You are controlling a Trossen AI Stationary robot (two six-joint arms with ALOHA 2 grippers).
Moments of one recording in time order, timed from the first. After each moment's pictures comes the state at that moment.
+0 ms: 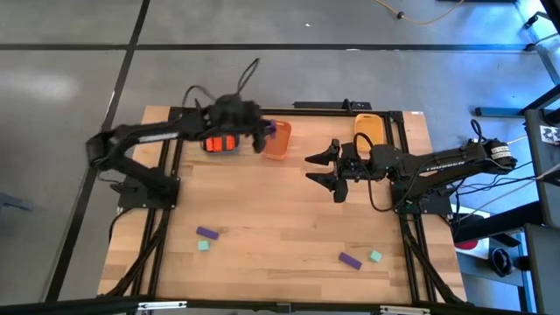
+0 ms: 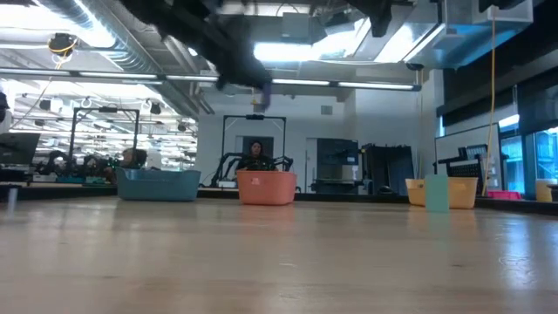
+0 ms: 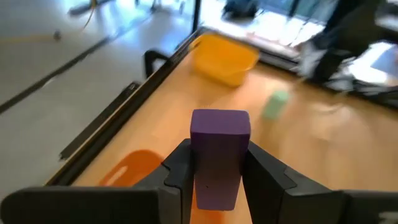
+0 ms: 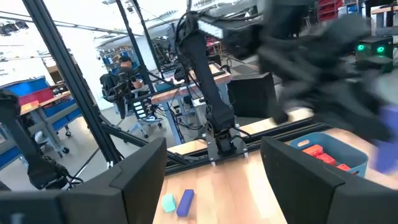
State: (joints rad) left arm 0.46 1.42 1.03 -0.01 0.10 -0.10; right arm 0.09 1.12 0.72 0.45 0.10 0.30
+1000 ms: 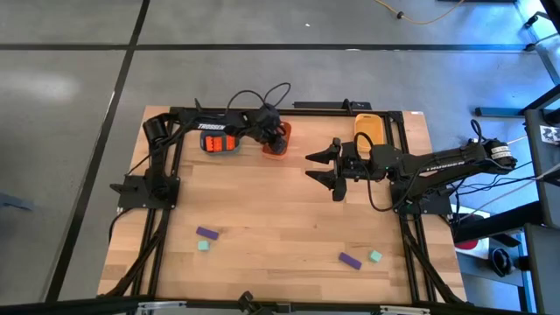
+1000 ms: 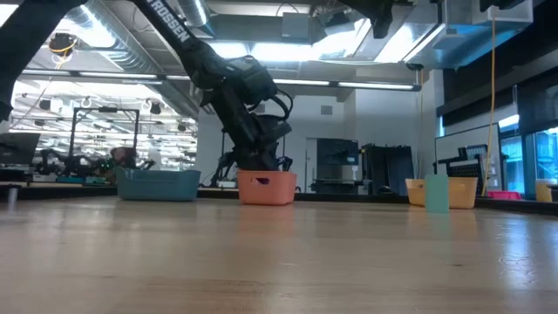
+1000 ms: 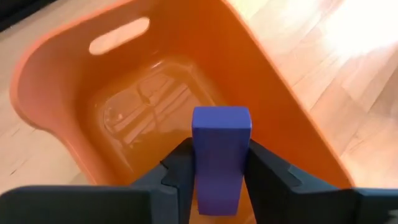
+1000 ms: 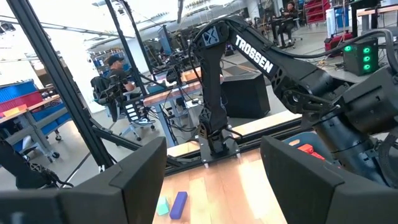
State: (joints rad) left arm 0.51 1.93 1.21 -0.17 0.07 -0.36; right arm 0.09 1.12 0.72 0.45 0.14 0.31
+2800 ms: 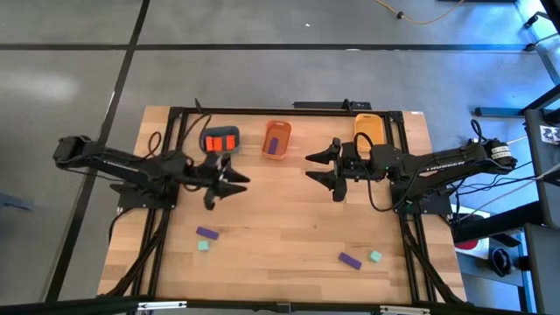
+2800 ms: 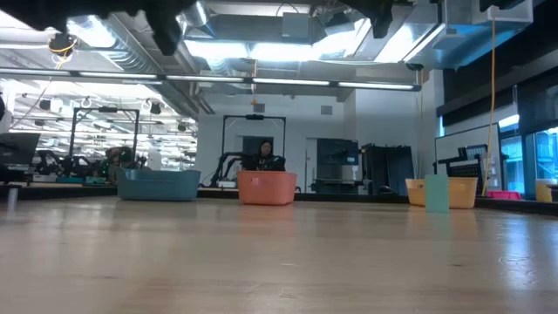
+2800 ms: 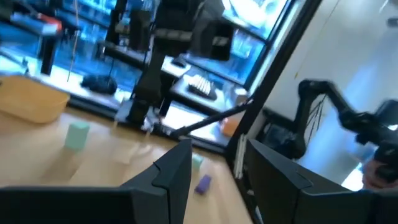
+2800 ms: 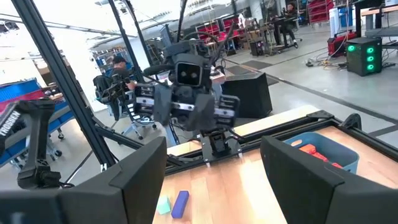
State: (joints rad) left arm -0.12 0.86 0.40 0.61 0.00 -0.44; right arm 0.09 1.12 0.72 0.45 0.13 0.31
